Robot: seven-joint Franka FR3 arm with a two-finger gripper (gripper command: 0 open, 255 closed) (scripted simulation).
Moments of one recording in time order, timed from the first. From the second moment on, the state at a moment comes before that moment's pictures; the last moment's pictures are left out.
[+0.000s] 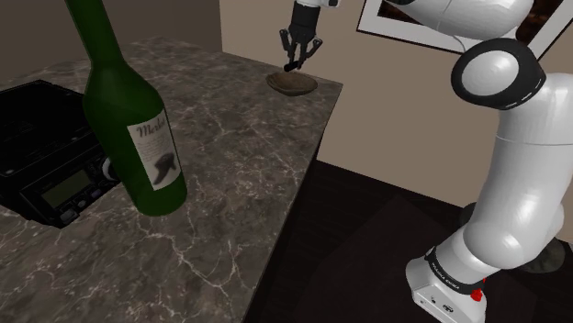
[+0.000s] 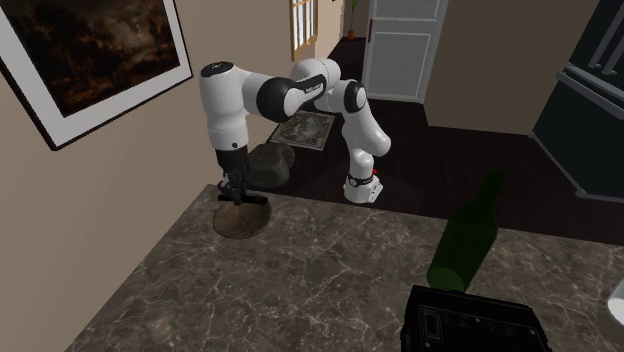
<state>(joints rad) -0.18 0.48 0.36 -1.02 -0.13 1.52 1.23</state>
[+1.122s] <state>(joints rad) -0.21 0.43 0.36 -1.20 -0.11 1.65 1.22</state>
